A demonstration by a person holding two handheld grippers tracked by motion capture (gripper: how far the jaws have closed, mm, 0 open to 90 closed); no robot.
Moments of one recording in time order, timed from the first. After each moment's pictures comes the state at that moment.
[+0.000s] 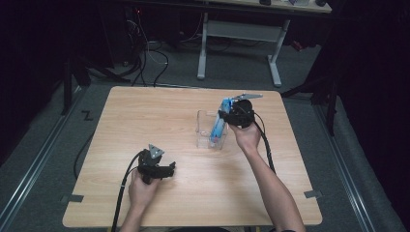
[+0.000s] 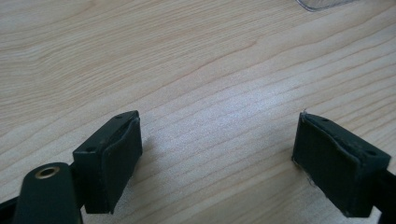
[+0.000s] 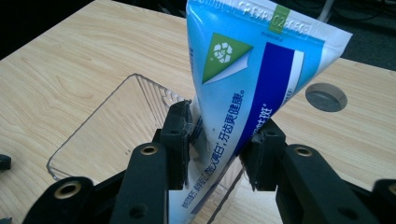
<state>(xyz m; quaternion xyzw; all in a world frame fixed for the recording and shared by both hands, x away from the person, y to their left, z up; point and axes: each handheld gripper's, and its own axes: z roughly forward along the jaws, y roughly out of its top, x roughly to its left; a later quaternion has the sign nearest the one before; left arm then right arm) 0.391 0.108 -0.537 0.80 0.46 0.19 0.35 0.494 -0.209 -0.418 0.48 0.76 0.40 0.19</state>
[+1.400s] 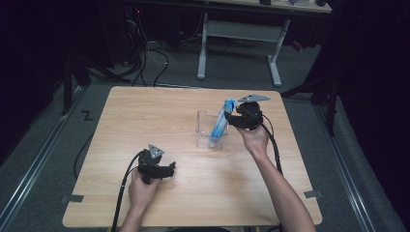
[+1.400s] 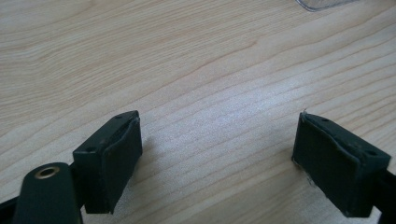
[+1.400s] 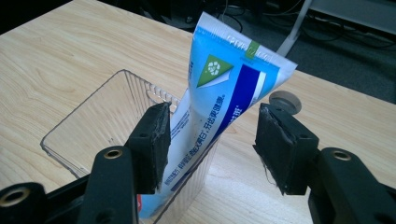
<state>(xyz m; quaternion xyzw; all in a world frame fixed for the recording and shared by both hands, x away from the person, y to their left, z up) 0.391 0.108 -0.537 0.80 0.46 0.19 0.35 0.470 -0.222 -0.399 0.46 0.76 0.38 0.25</state>
